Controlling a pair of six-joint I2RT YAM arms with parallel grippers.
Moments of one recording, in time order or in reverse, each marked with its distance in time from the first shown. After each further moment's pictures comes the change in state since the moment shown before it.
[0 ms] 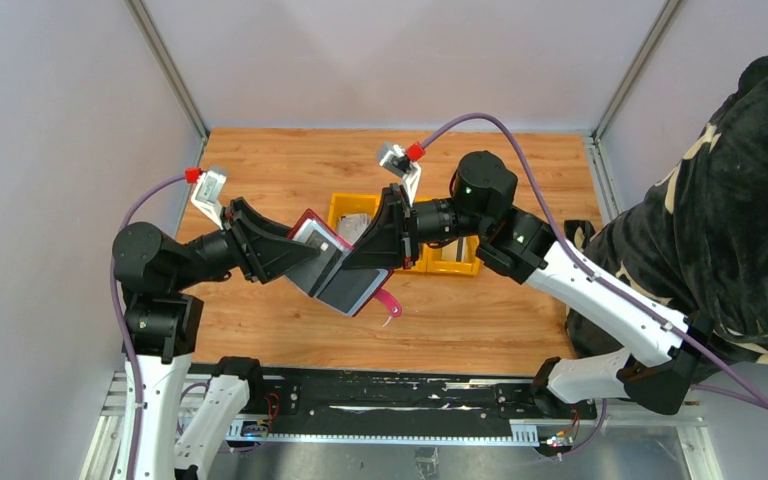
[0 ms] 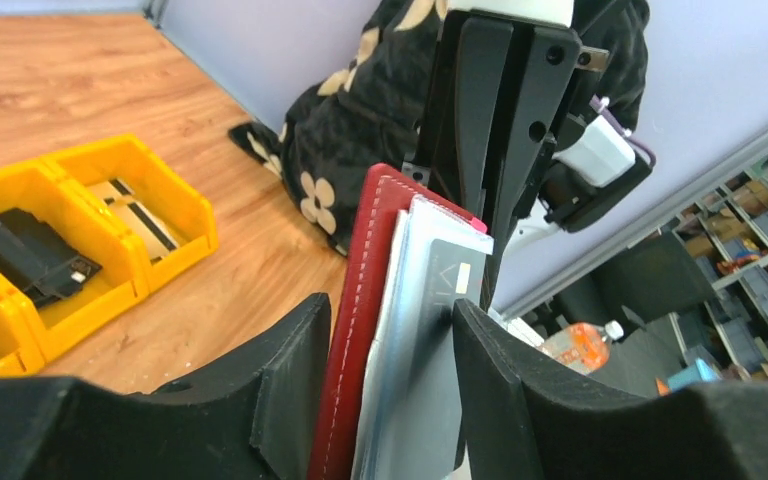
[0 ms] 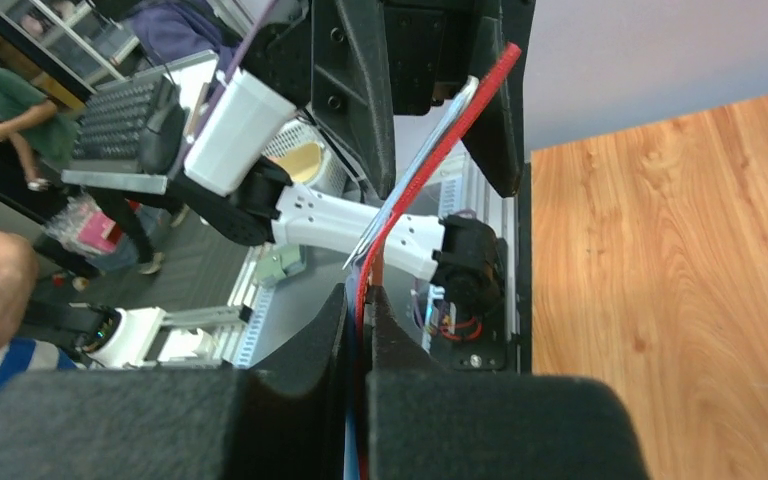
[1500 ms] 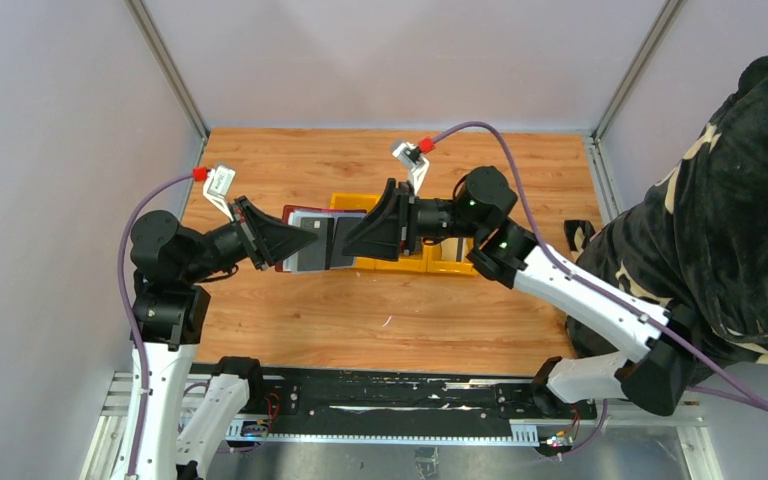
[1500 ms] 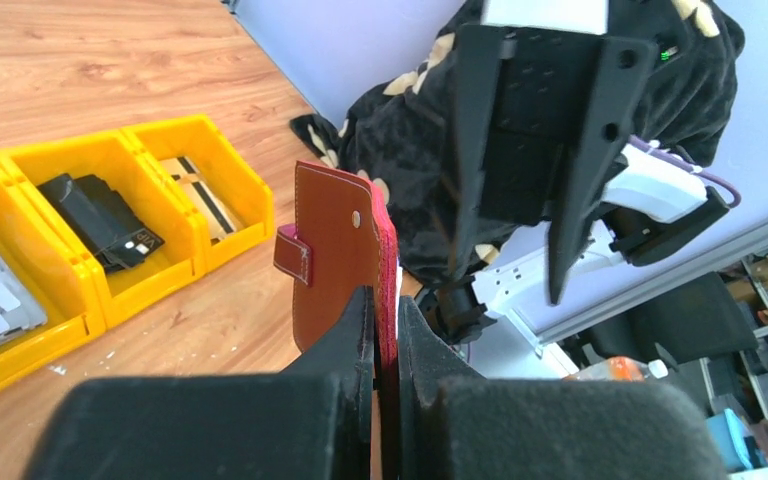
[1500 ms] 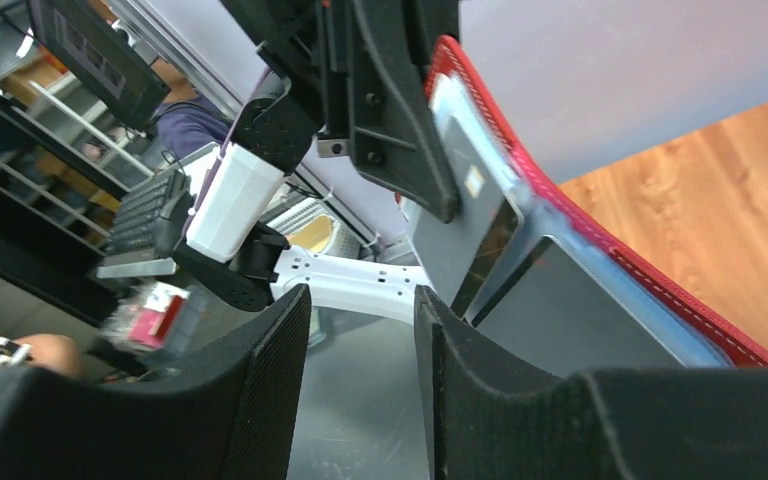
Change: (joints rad) left arm 0.000 0.043 -0.042 -0.089 -0.084 0.109; right arm -0.071 -0.027 -0.198 0.322 0.066 0.219
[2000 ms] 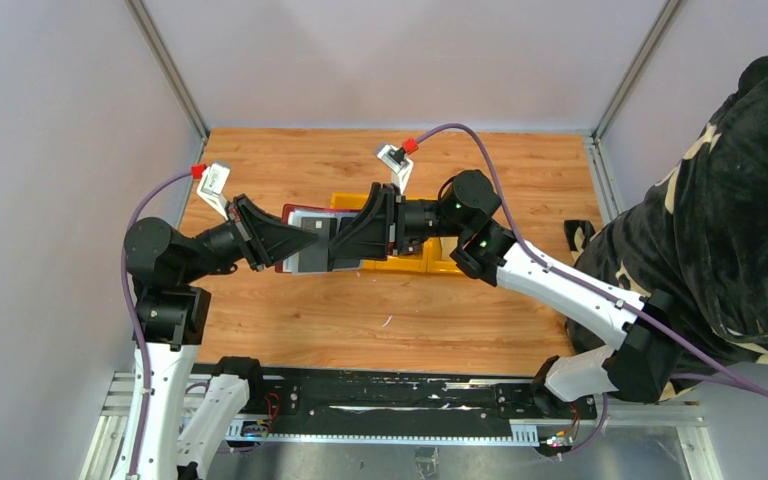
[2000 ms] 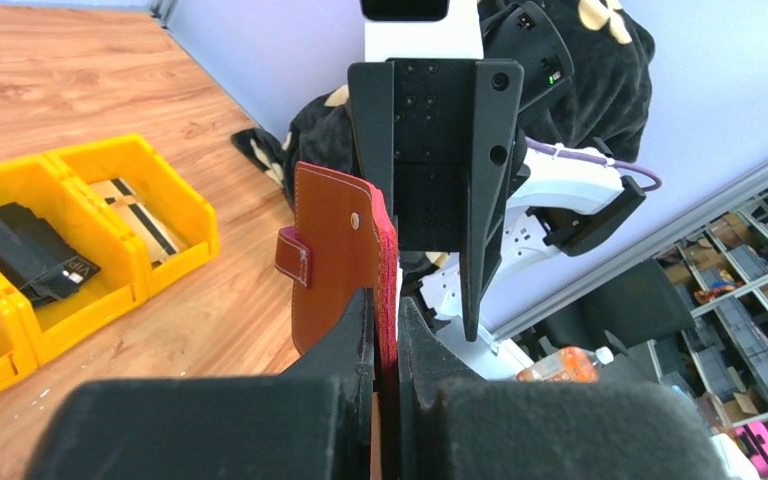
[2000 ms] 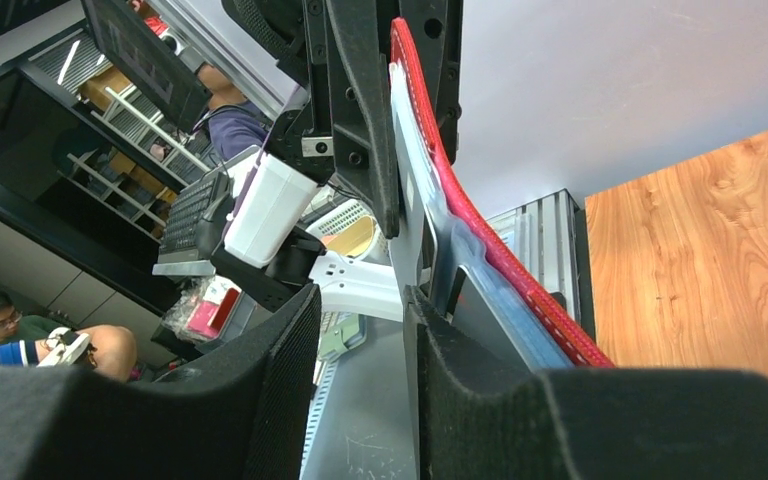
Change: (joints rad) left arm 0.000 -0.008 -0.030 0.179 0.071 -0.168; right arm 0.025 0.117 -0.013 0.208 -0.043 0.167
